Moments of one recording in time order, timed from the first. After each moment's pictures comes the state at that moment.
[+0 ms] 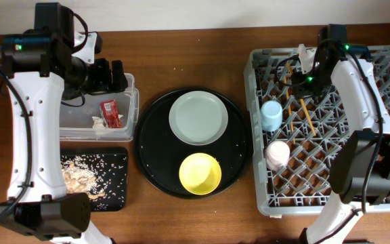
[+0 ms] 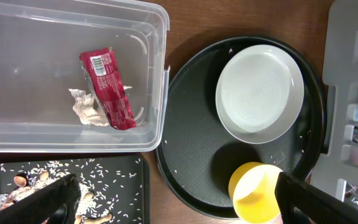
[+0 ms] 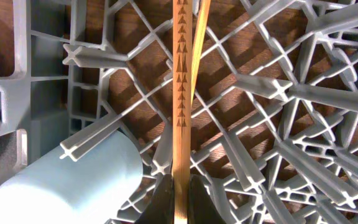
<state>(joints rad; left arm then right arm) 0.01 1.82 2.14 -1.55 0.20 -0.07 -0.11 2.01 1.75 -1.08 -0.11 -0.25</state>
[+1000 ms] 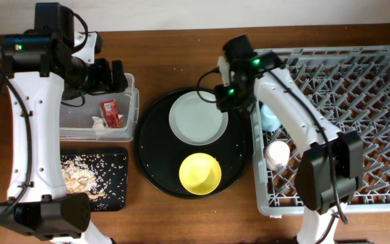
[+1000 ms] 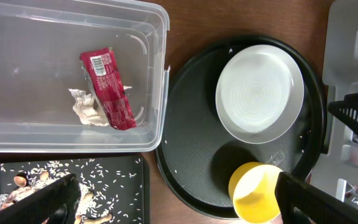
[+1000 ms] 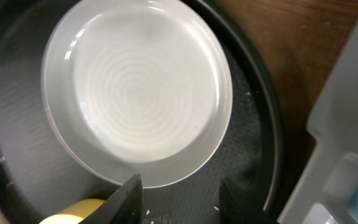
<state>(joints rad) 0.01 1.82 2.14 -1.55 0.20 -0.07 0.38 2.01 1.76 -1.06 -0.14 0.13</state>
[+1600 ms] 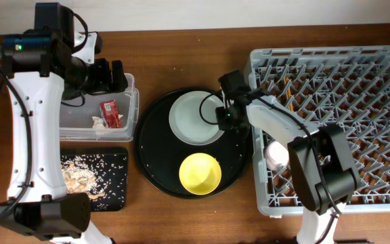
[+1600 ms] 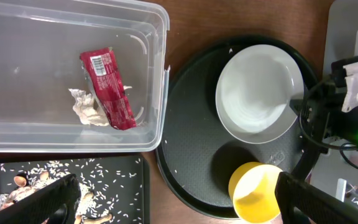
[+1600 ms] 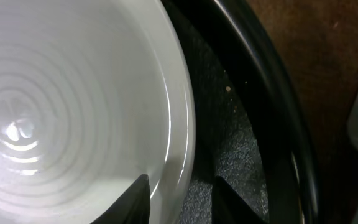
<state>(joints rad) 0.01 1.82 2.14 -1.55 0.20 -0.07 0.39 2.01 1.34 -0.60 -0.04 0.22</state>
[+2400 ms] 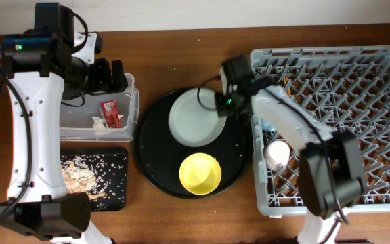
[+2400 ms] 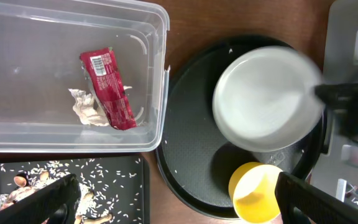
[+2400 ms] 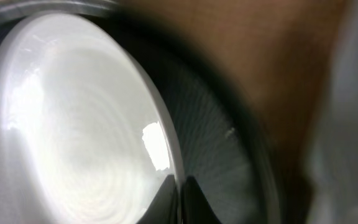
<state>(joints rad) 0.01 1.82 2.14 -1.55 0.20 -0.07 0.36 1.95 1.51 -0.71 -0.09 0.19</state>
